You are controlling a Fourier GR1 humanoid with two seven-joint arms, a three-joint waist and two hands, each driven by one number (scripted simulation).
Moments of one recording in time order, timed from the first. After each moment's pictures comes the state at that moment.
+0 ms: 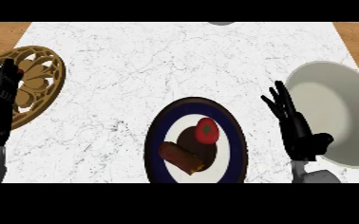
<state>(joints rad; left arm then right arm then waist) -0.09 0.56 0.02 -1.43 0.15 0.25 -0.12 -0.05 -0.28 0.23 -1.42 -0.26 -0.24 -0.19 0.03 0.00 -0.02</state>
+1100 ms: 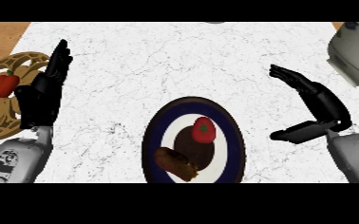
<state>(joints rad) -0.25 0.43 -0.13 -1.55 0.05 0.31 0.16 -0.28 -0.52 0.18 -1.26 -0.18 0.27 -0.54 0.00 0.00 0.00</state>
